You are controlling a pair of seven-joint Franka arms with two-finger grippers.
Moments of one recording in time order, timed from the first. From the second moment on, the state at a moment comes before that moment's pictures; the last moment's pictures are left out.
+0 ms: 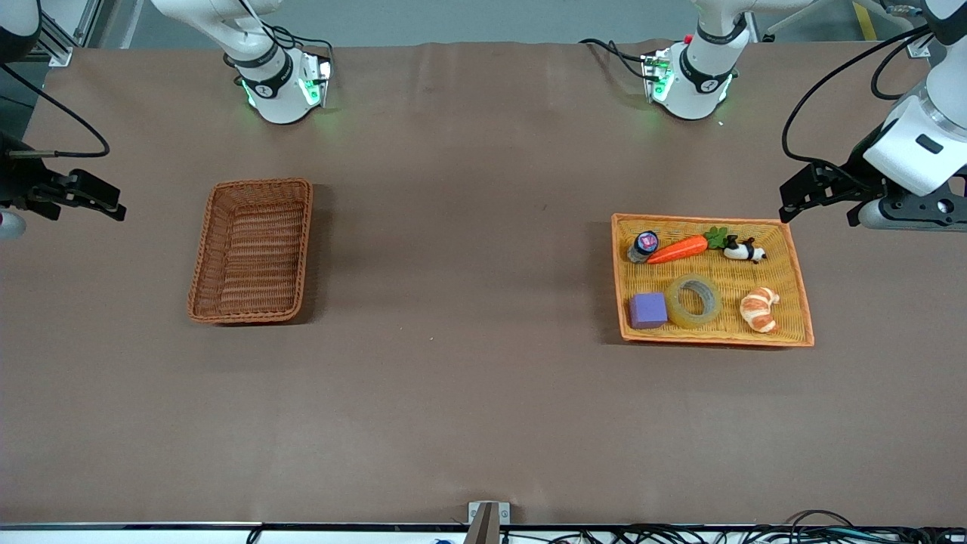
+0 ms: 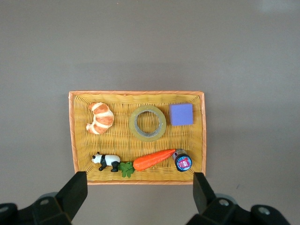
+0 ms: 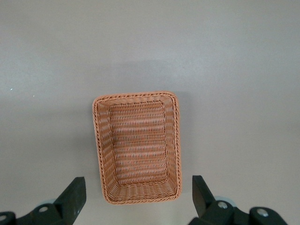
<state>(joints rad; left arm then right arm) -0.08 0.01 -0.07 -1.58 -0.03 1.66 -0.09 0.09 0.01 -0.13 -1.59 0.00 1.57 -0.01</state>
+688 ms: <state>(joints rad) -0.08 0.02 -0.07 -1.57 -0.03 1.66 -0.11 0.09 0.01 -0.13 -1.59 0.00 1.57 -0.01</state>
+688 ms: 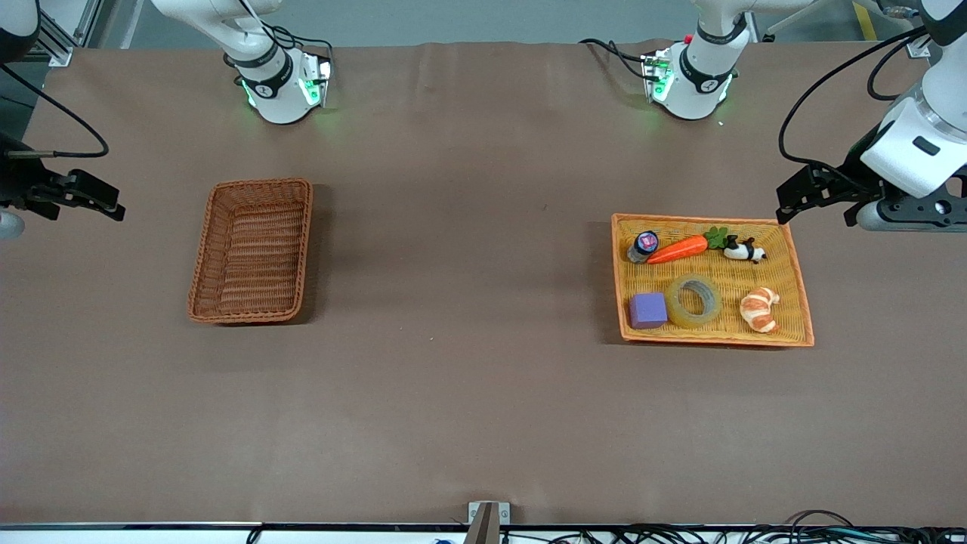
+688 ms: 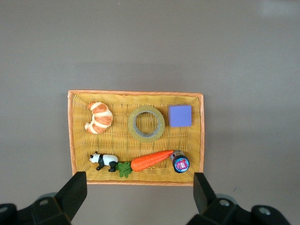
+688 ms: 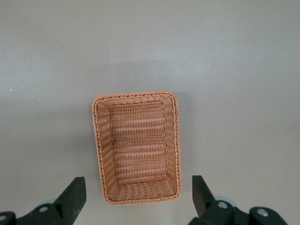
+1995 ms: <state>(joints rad) -0.08 0.25 -0.06 -1.91 0.01 2.10 -0.11 0.09 0.01 -0.13 -1.59 0.00 1.57 -0.01</state>
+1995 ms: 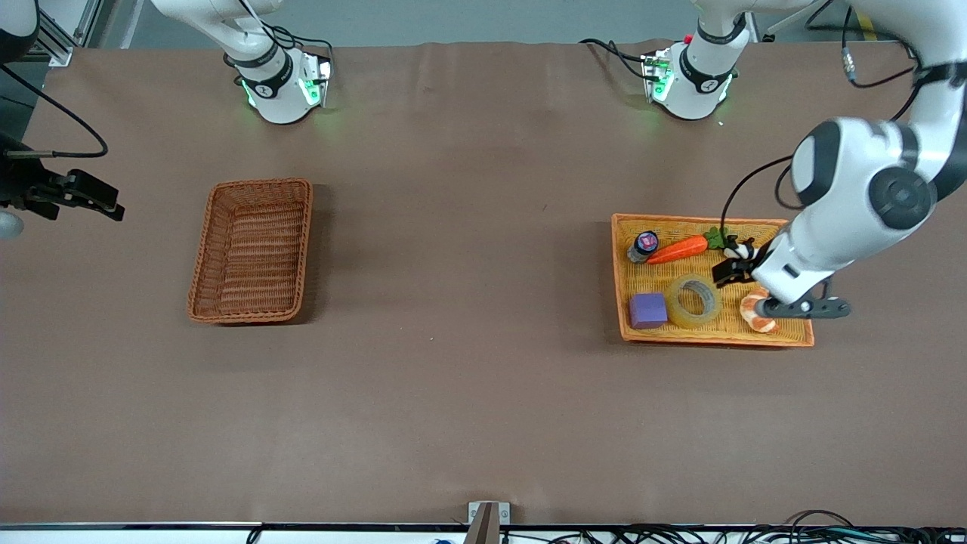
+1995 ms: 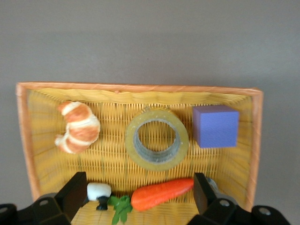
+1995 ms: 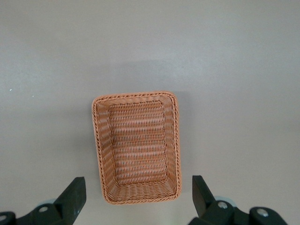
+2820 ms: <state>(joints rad) -0.03 0.52 -0.06 -1.93 0.02 2.21 -0.11 0.08 0.01 -0.14 -1.59 0.00 1.57 -0.01</state>
